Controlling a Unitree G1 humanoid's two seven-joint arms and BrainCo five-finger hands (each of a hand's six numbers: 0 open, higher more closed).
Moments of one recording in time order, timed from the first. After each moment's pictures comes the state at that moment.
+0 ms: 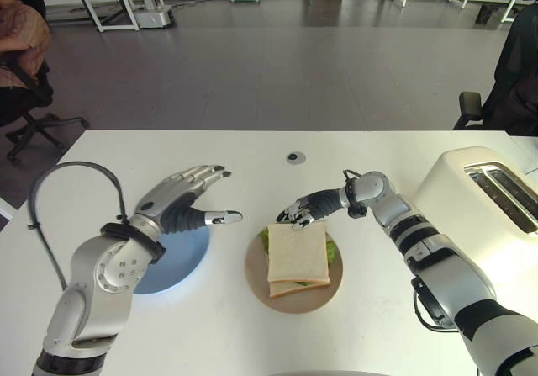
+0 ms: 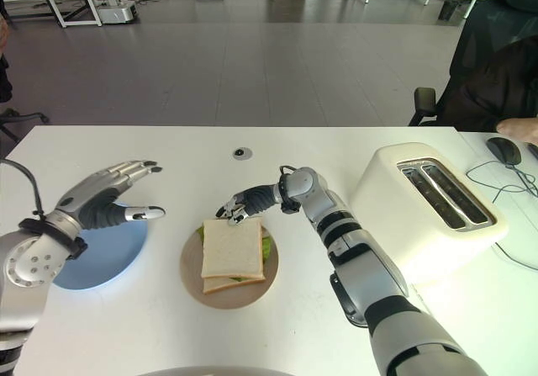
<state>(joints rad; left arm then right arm) 0.06 0.69 0.05 -0.56 0.51 0.04 -0.47 -0.88 -0.23 0.43 0.91 -0.18 -0.29 1.06</state>
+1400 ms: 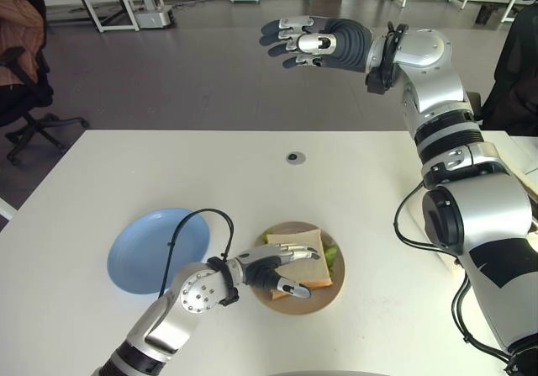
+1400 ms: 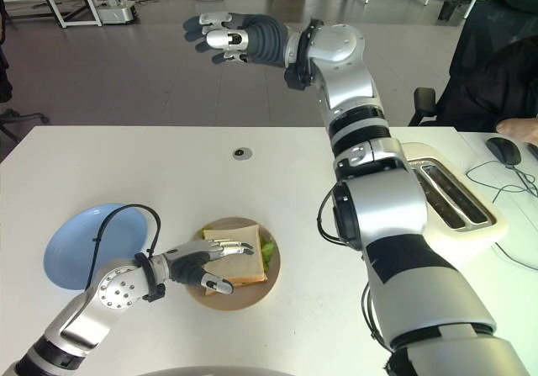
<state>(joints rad) 0.03 0.60 -0.34 -0.40 0.33 -0.06 -0.62 -1.39 -0.27 0.05 0.99 0.02 -0.11 0.96</state>
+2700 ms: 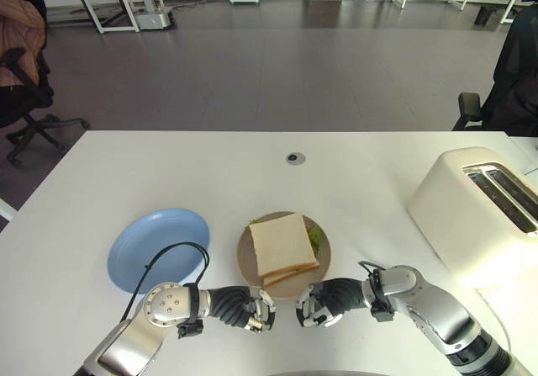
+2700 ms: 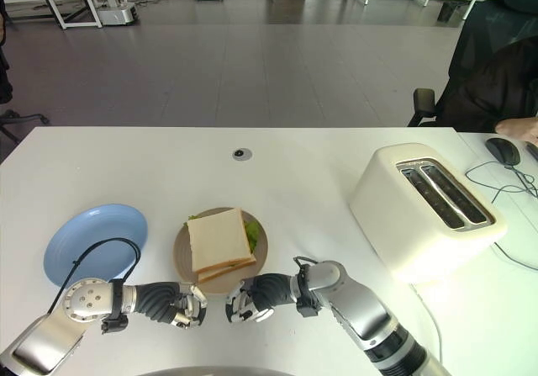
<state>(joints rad) 0.17 0.75 -0.31 -0.41 -0.03 0.23 -0.85 -0.13 -0.50 0.54 -0.32 0.24 0.65 0.88</state>
